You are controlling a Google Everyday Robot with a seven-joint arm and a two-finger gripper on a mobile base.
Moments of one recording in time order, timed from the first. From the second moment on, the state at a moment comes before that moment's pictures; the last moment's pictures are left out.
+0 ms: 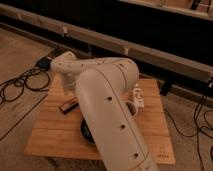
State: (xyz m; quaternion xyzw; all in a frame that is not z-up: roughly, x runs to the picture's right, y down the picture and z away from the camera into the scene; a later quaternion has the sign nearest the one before) arm -0.196 0.049 0.890 -0.19 0.29 0.79 0.51
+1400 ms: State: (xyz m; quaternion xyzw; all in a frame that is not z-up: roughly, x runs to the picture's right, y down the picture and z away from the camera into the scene) arm -0.226 0.090 0.919 -0.23 0.28 0.78 0.51
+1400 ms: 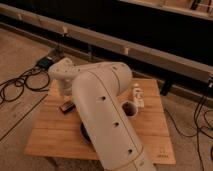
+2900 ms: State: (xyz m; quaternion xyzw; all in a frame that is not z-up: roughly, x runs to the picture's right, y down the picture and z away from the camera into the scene) arm -0.202 0.053 0.918 -0.27 0.28 0.74 0.55
